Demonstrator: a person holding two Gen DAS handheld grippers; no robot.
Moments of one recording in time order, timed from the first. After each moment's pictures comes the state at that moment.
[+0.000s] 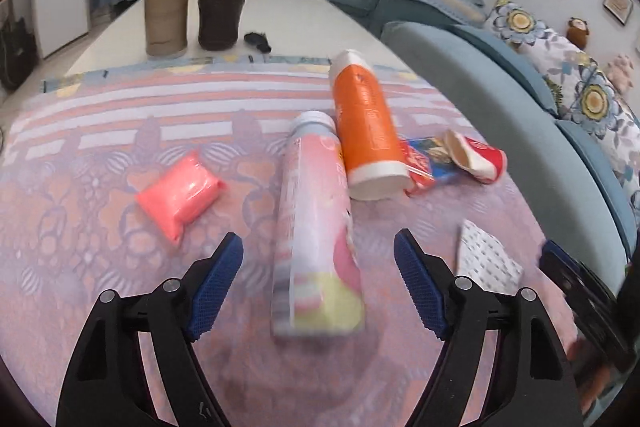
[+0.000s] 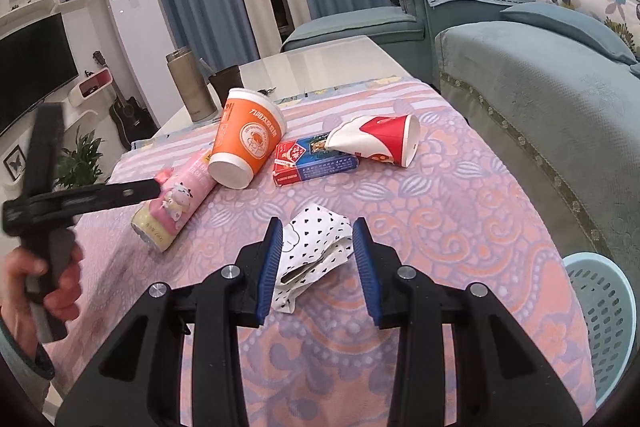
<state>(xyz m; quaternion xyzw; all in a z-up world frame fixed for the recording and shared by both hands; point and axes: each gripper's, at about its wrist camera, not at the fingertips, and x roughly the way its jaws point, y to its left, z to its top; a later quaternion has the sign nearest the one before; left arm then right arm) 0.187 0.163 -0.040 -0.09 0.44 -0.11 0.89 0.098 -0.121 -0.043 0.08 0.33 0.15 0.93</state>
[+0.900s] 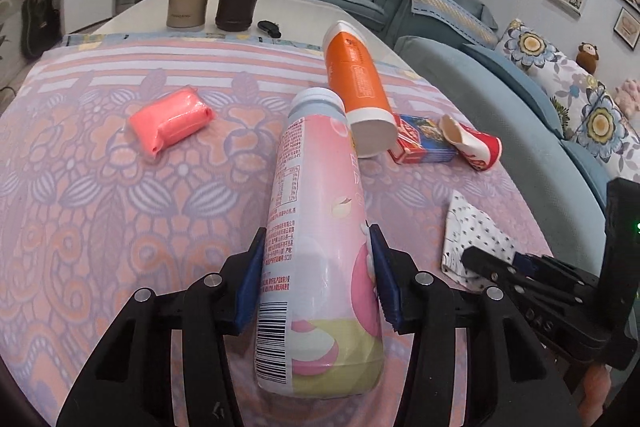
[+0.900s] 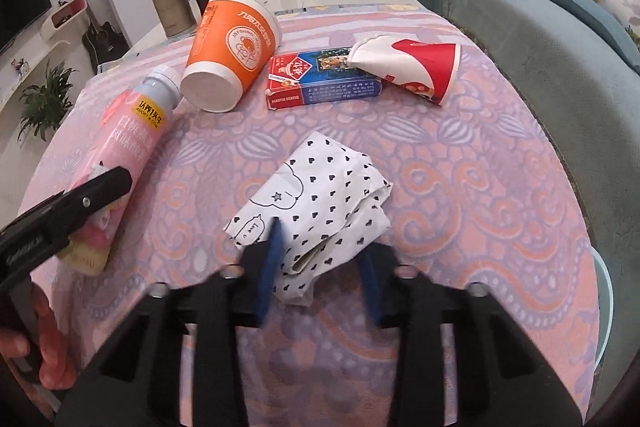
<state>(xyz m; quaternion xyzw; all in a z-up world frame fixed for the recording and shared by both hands) 0.119 0.140 -0.066 -0.14 0.40 -0.07 0.91 0.133 -0.071 -0.081 0.00 0.45 0.13 0.88</state>
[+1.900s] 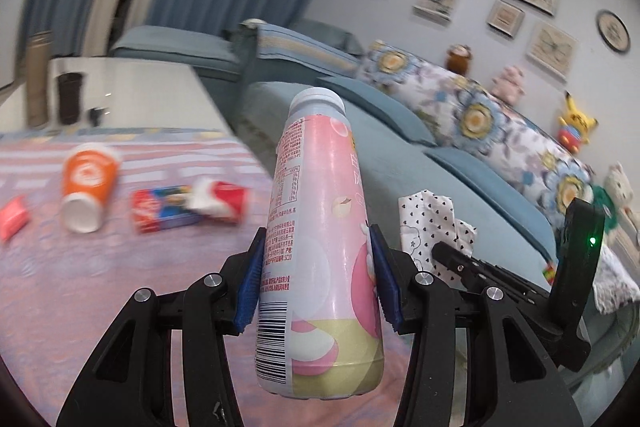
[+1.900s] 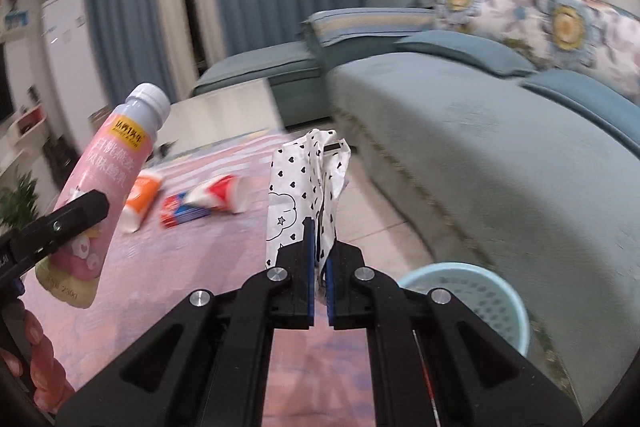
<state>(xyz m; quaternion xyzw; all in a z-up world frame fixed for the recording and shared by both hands) 0.069 -0.042 0.035 -0.12 0.28 -0.28 0.91 0.031 -0.271 0.018 0.09 0.29 -0.02 0.95</state>
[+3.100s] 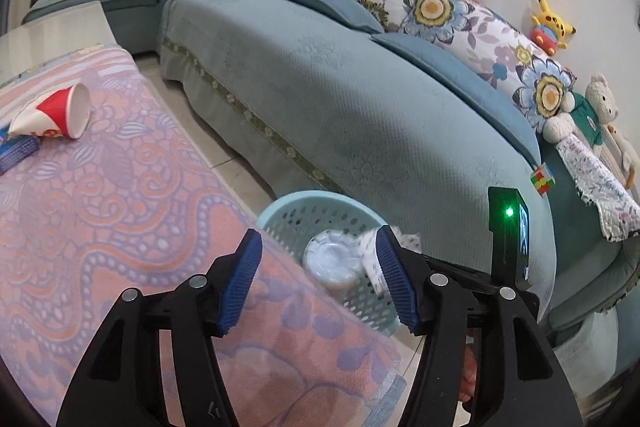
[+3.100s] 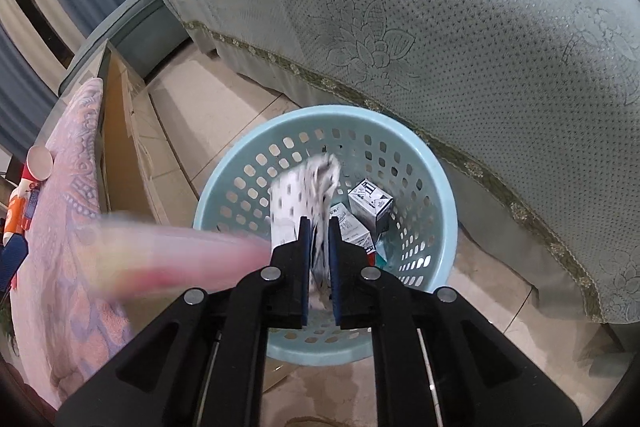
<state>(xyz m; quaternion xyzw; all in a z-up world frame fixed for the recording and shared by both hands) 0.089 -0.180 -0.062 -0.05 0.40 -0.37 0.84 0.016 -0.430 -0.137 0.25 0.46 -0.17 0.84</state>
